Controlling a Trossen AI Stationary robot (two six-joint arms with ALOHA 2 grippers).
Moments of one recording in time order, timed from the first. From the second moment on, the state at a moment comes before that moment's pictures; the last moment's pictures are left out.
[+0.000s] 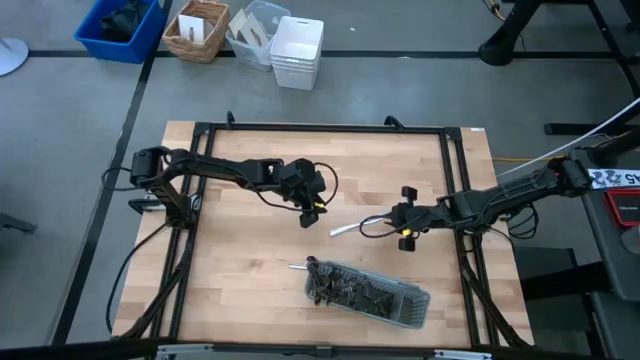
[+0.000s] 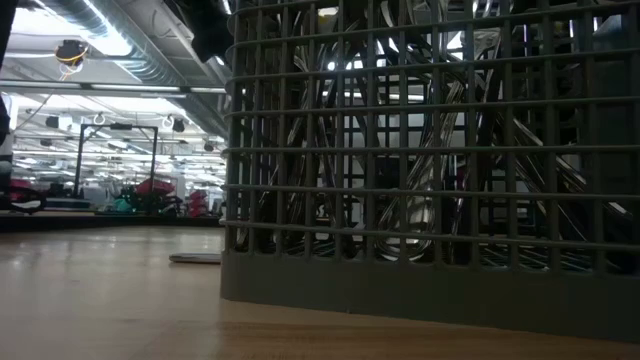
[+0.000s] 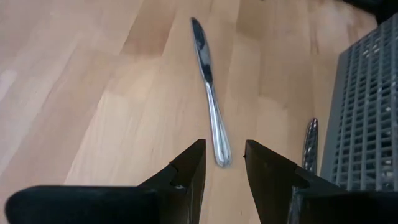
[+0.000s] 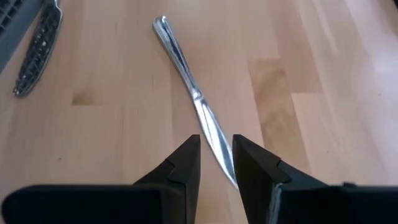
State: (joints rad) left arm 0.13 1.66 1.09 -0.21 0.17 -0.23; right arm 0.26 1.03 0.54 -0.39 0.32 0.17
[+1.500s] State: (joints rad) left arm 0.13 1.66 1.10 -0.30 0.16 -0.15; right arm -0.04 1.32 0.53 0.03 -0.04 -0.34
